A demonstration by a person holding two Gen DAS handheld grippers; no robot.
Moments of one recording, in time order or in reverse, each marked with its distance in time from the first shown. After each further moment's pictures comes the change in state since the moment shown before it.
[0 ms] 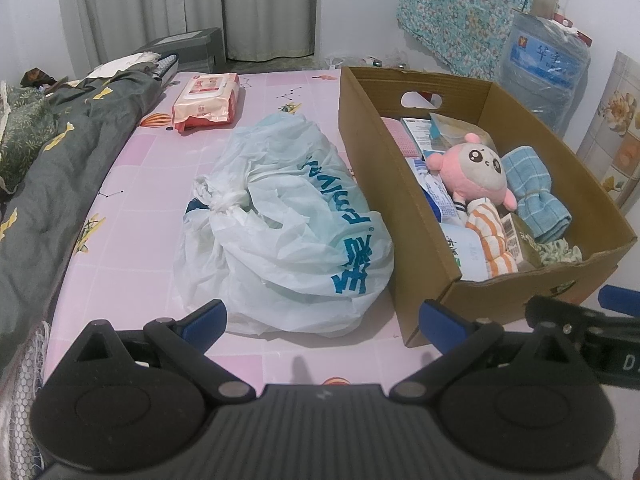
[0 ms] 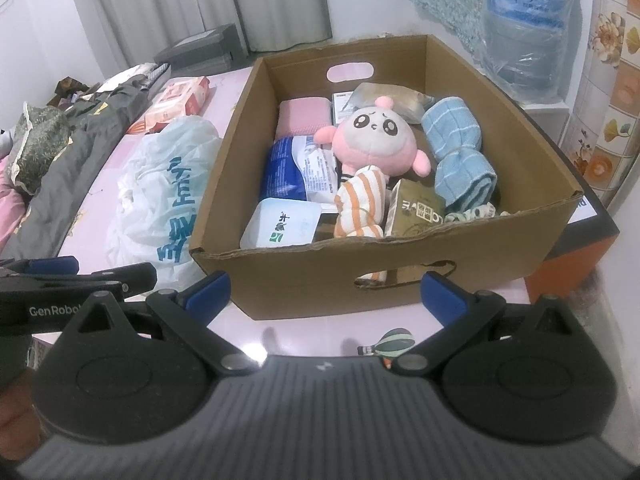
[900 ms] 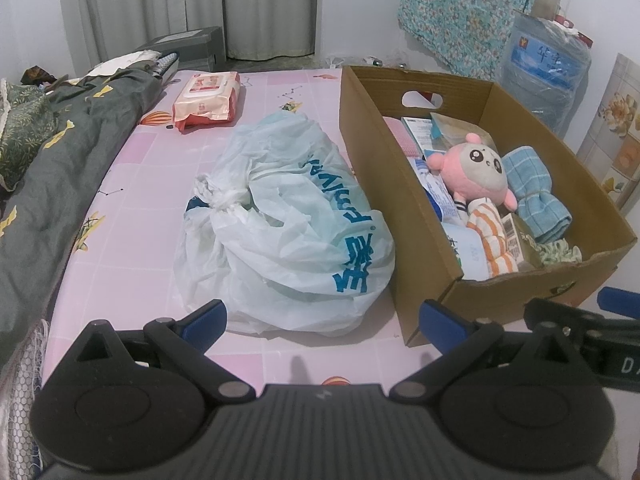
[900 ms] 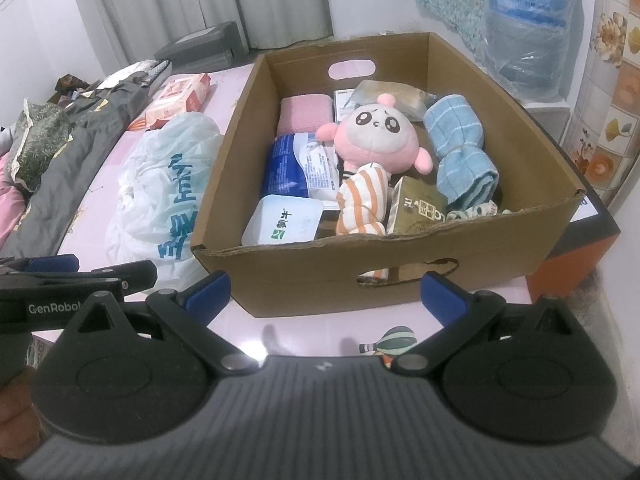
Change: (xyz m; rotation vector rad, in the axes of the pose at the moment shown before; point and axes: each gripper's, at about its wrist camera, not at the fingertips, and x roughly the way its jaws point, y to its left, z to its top) left arm 0.000 0.001 0.000 -0.005 0.001 -0.002; right arm 0.001 0.001 -0.001 -0.003 0.005 0.001
